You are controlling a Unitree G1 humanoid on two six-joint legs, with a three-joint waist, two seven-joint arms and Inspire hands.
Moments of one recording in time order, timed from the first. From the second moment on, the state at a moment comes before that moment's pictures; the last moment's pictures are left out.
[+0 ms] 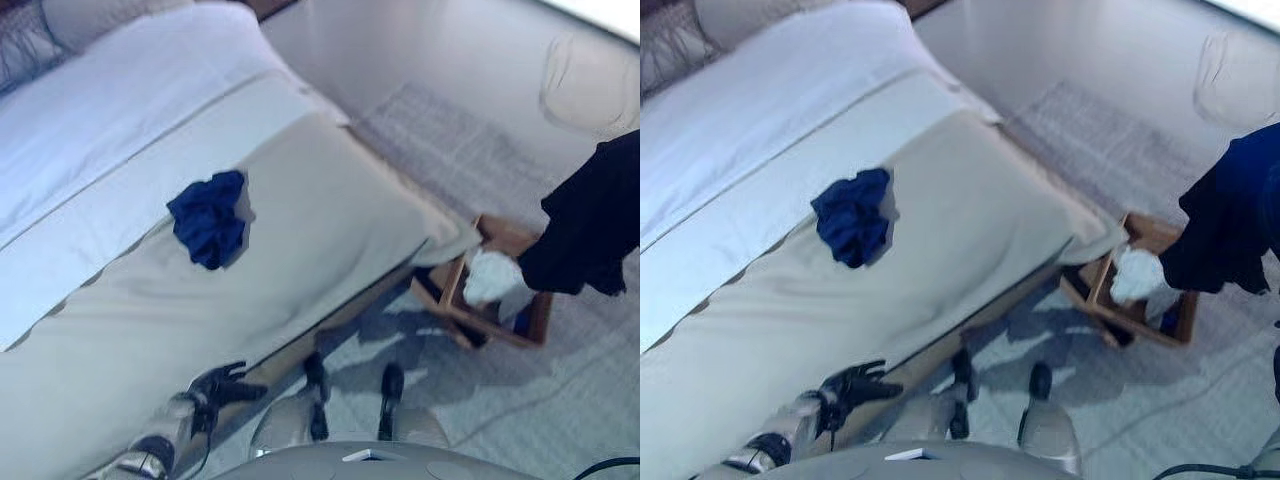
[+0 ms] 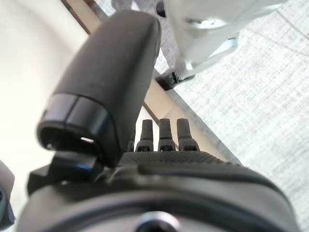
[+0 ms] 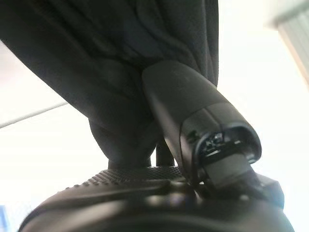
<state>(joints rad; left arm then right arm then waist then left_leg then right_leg) -0.09 0.36 -0.23 0.98 -0.33 0.05 -0.18 -0.76 -1.09 0.22 0.75 -0.14 0.40 -0.28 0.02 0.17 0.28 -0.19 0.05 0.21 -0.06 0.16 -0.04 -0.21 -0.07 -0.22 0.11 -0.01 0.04</state>
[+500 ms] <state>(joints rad) -0.19 0.38 -0.24 0.92 -0.40 0.02 -0.19 -0.86 -0.99 0.28 0.86 -0.14 0.52 -0.25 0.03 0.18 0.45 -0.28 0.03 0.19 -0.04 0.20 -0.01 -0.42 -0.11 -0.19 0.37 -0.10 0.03</state>
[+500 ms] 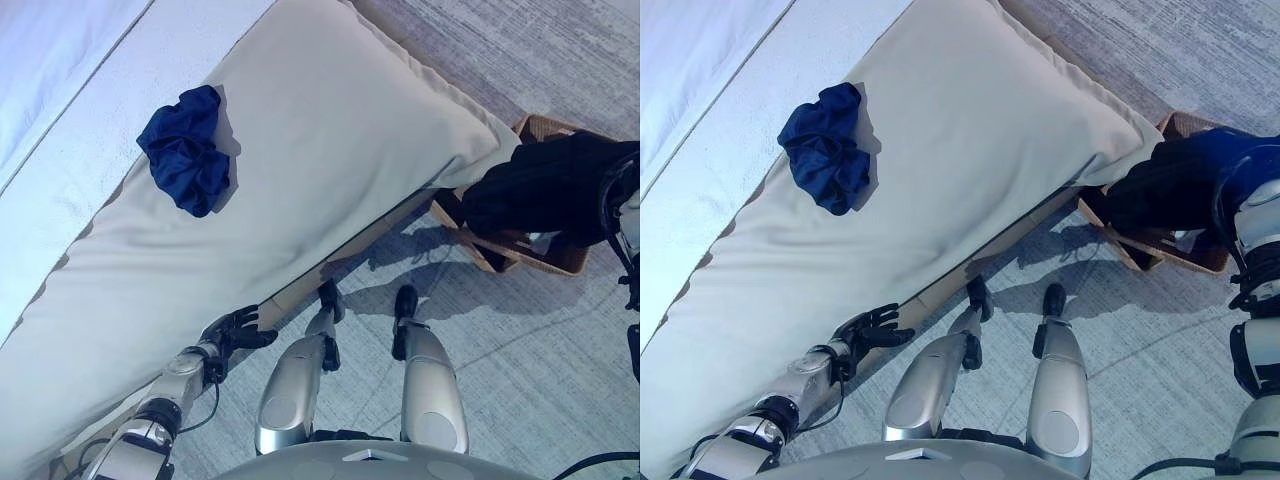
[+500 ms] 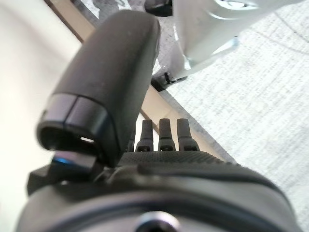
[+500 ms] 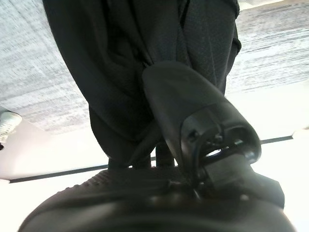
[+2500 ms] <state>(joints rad) -0.08 0.43 -0.14 0.91 -0.57 -0.09 -0.28 -1.37 -0.61 0.68 1.08 -0.51 0.40 -0.22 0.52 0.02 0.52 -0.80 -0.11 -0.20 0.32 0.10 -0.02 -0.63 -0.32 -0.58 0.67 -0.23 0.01</state>
